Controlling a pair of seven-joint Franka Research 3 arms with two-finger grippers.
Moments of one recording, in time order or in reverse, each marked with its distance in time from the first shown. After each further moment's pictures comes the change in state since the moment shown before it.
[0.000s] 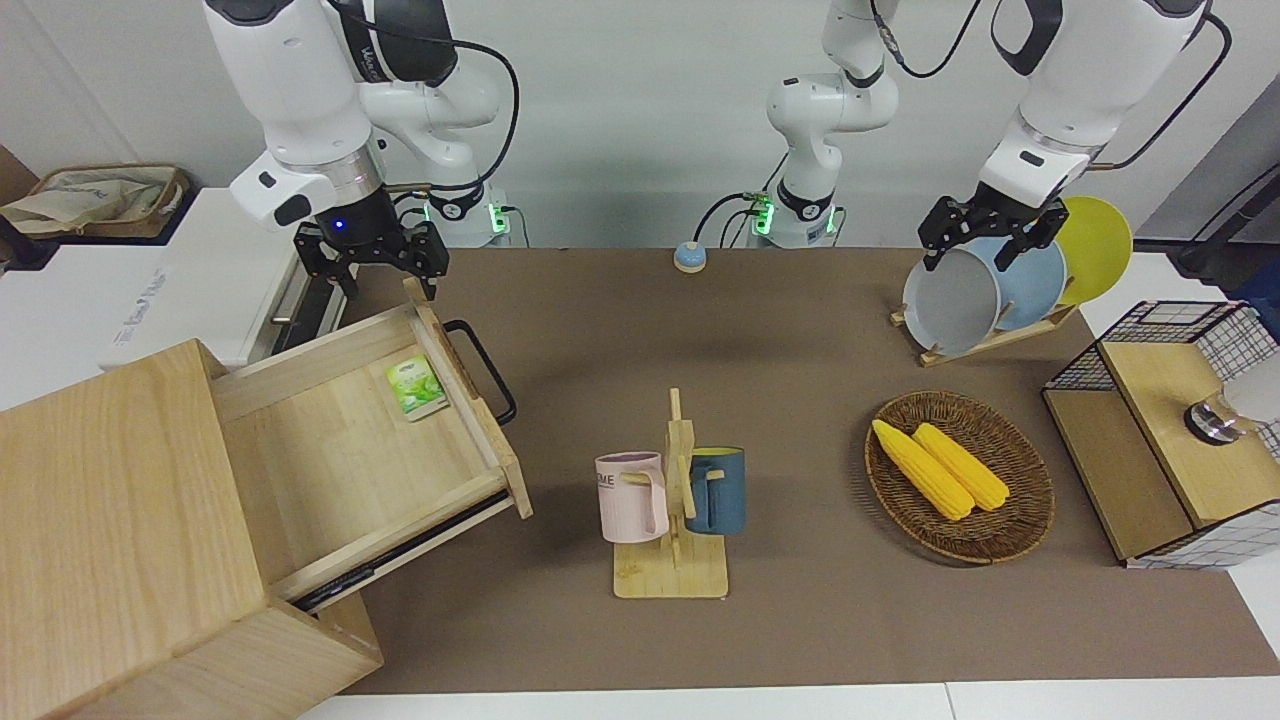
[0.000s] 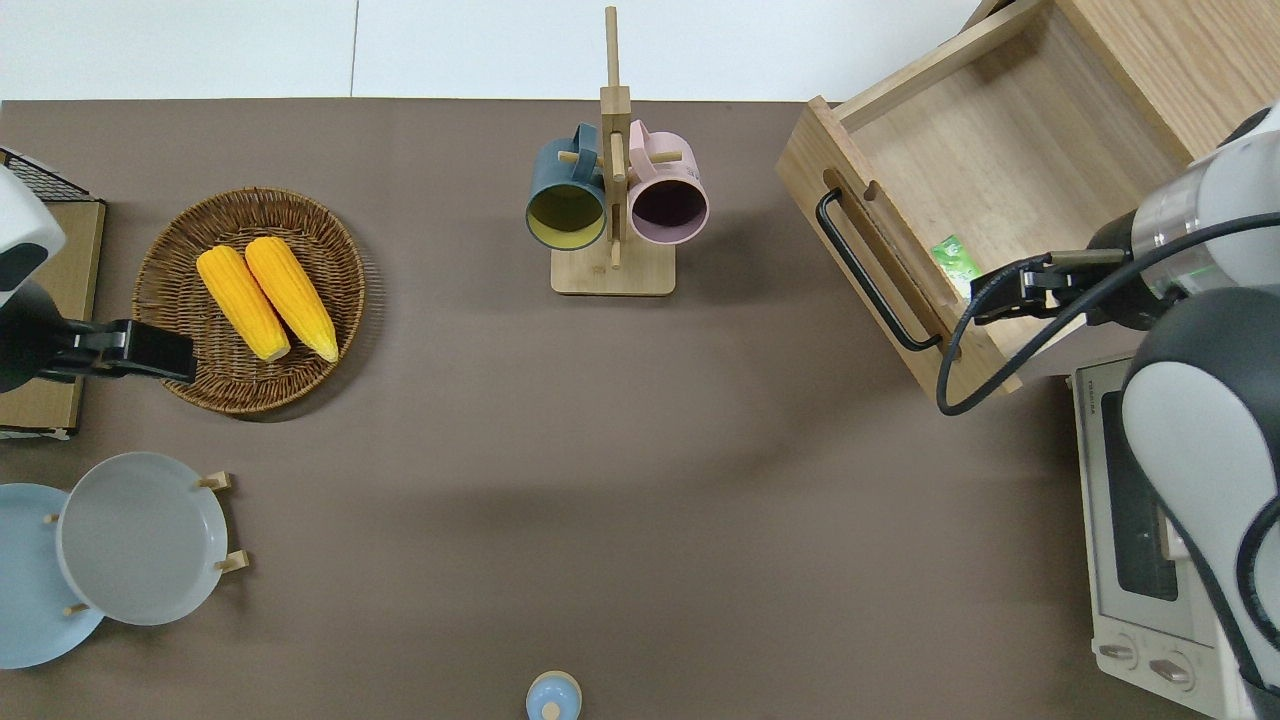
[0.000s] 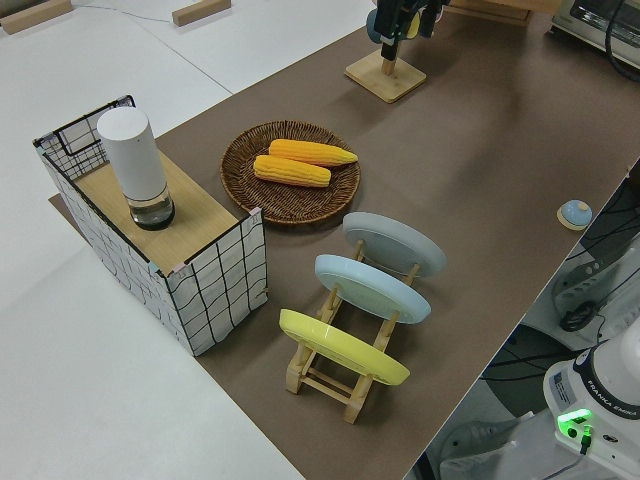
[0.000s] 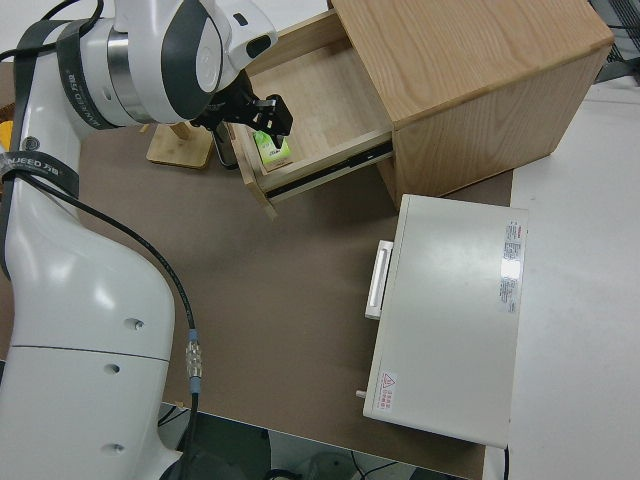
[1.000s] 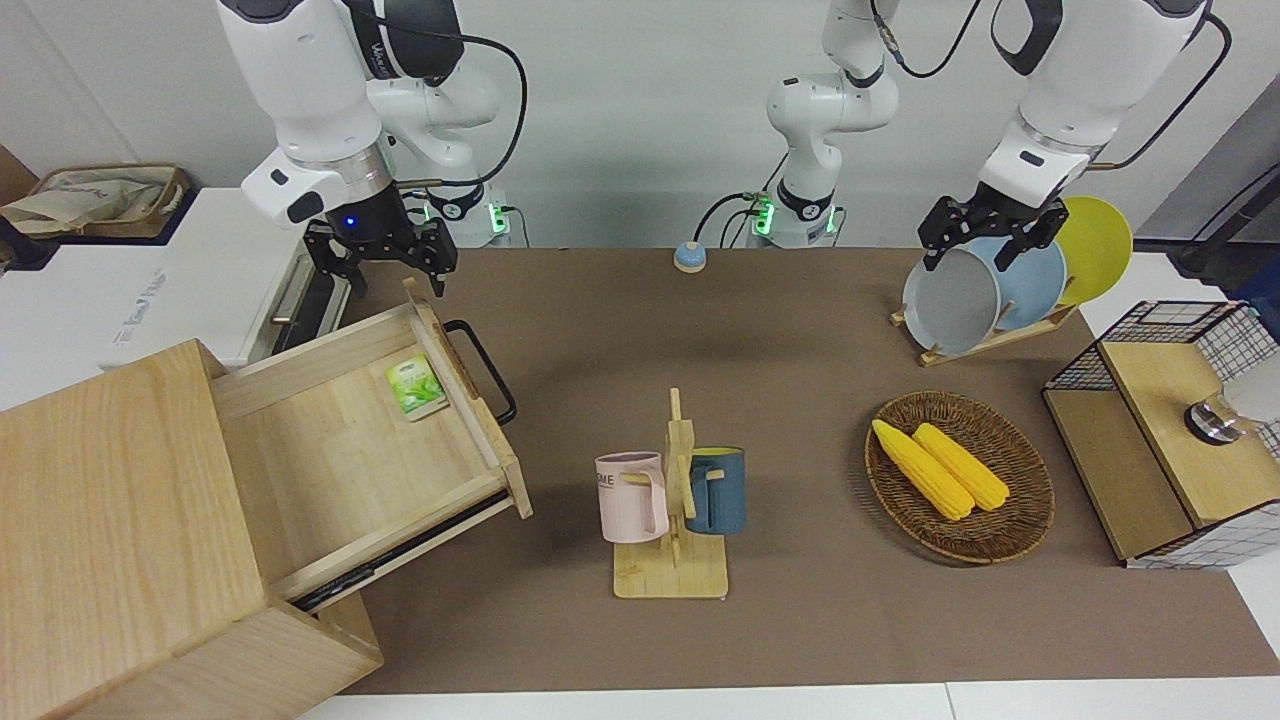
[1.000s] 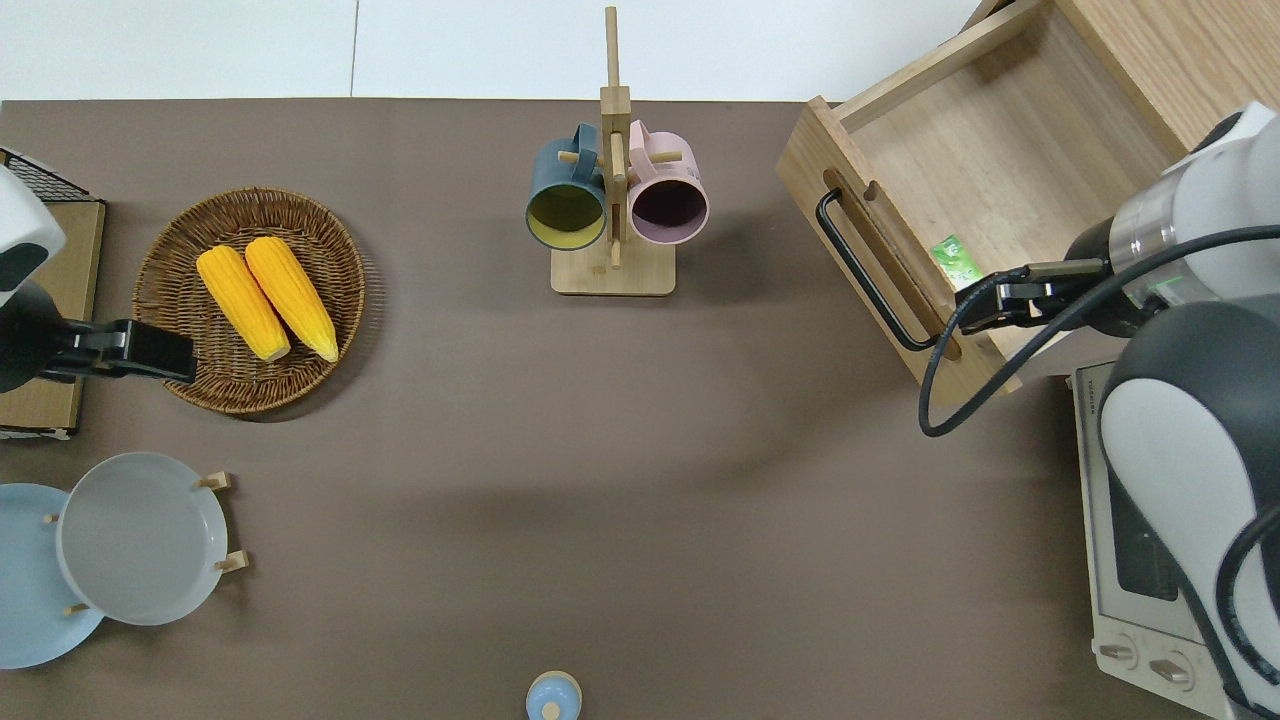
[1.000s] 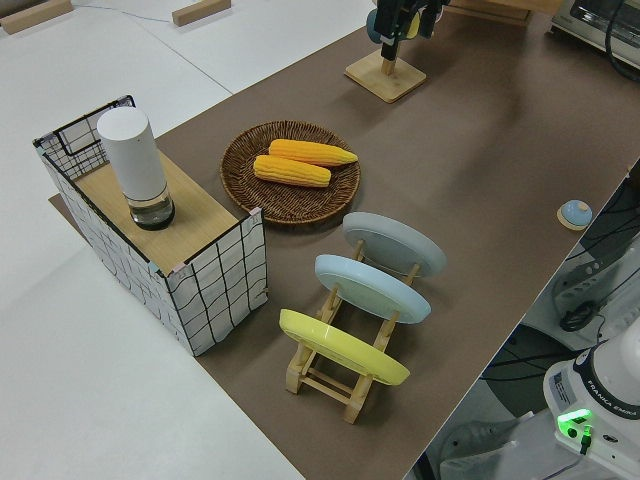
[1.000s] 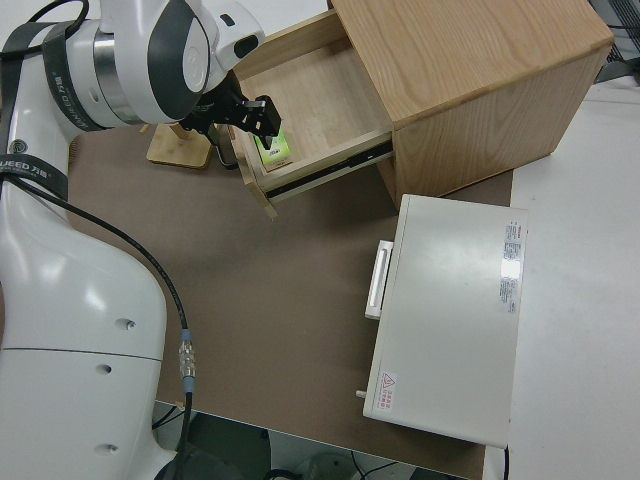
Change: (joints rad) left arm 0.000 0.000 0.000 0.000 0.000 0.000 0.000; right arm 0.014 -0.004 0.012 0.000 0.003 -0.011 -0.020
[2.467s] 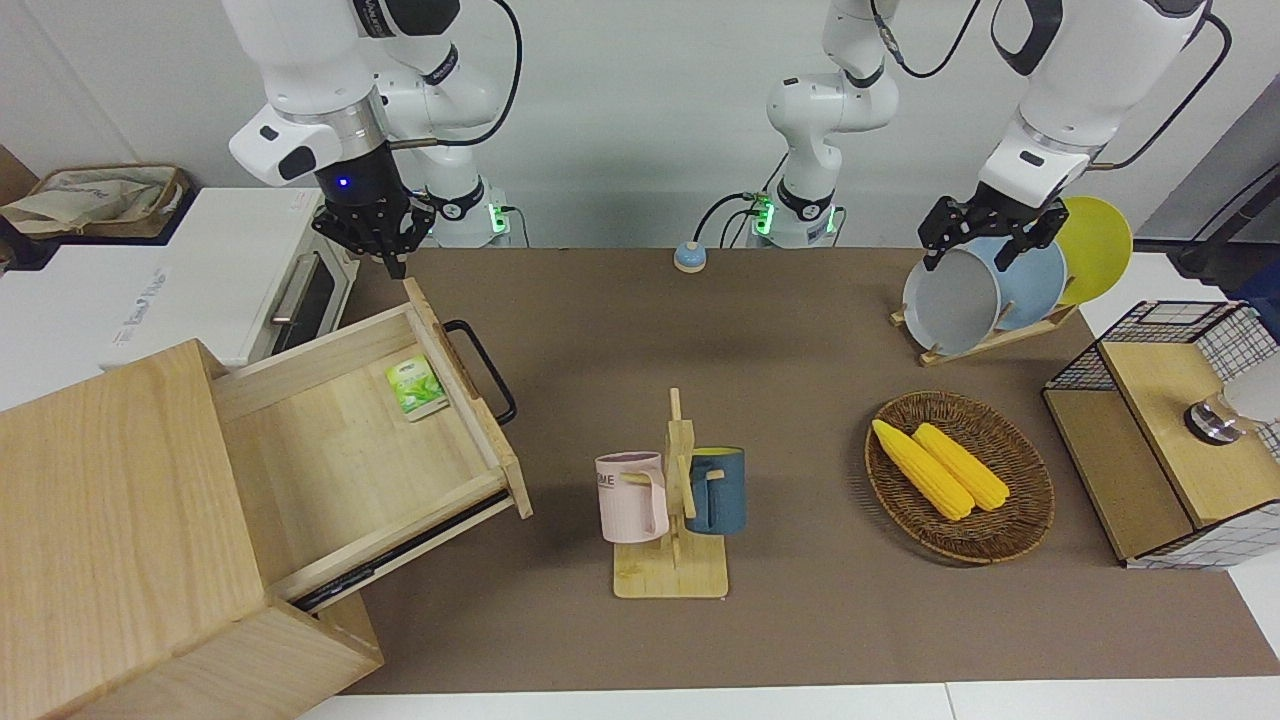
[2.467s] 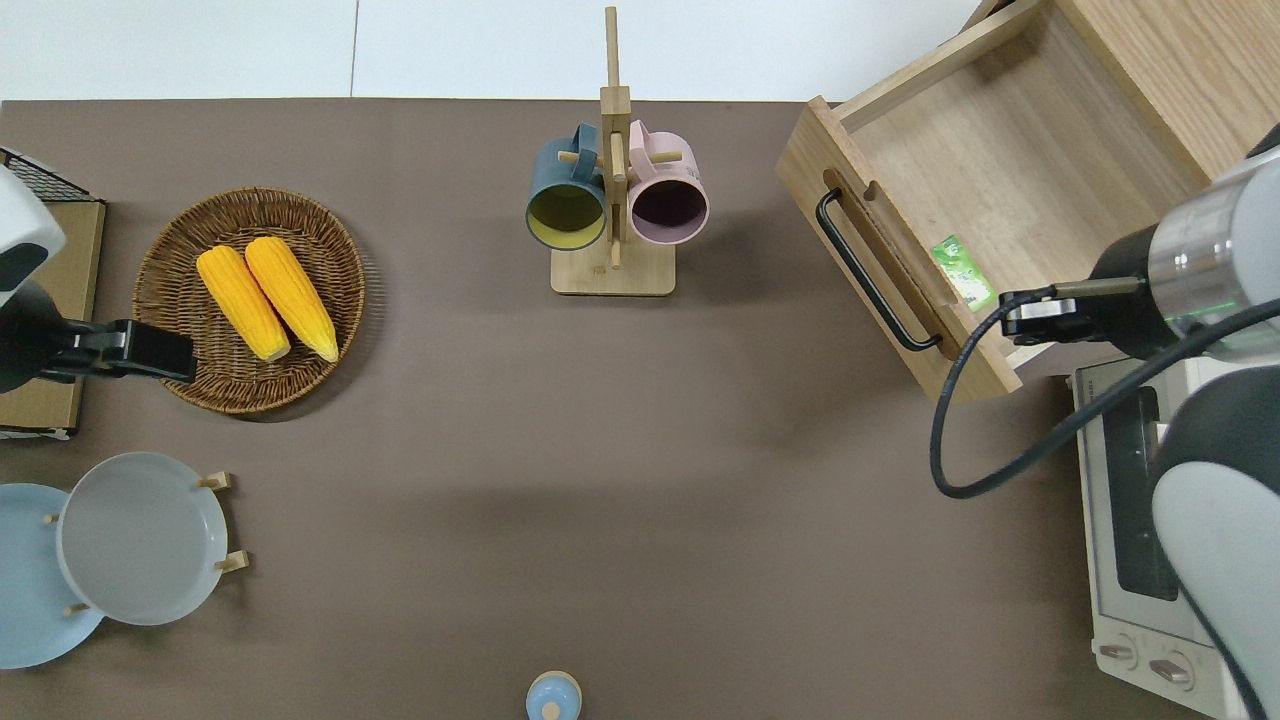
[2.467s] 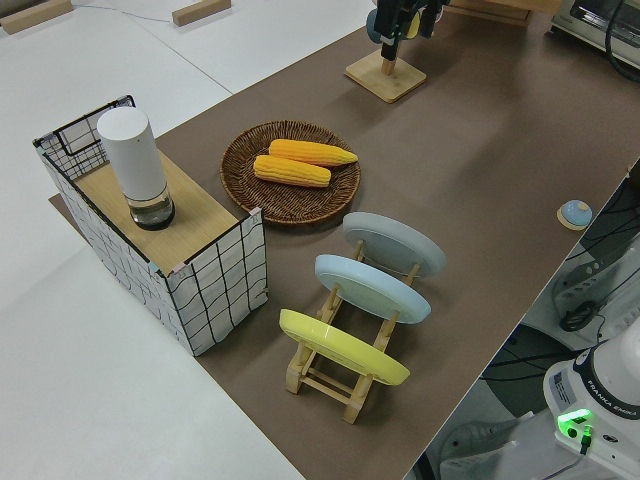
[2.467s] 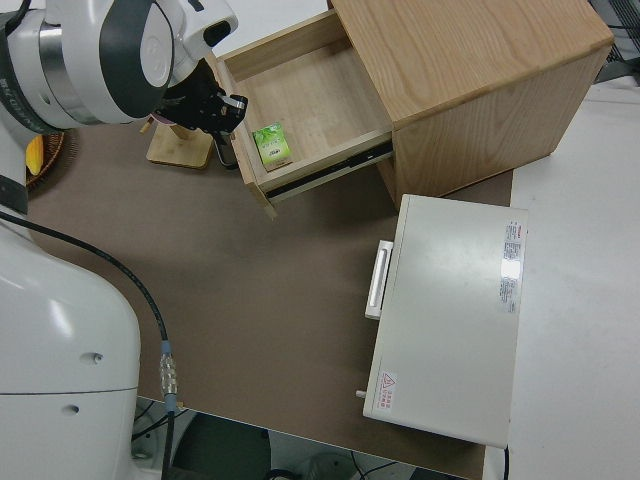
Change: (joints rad) left arm 0.000 0.000 0.000 0.000 0.000 0.000 0.000; right arm 0.033 -0.053 0.007 0.036 0.000 -0.044 0.061
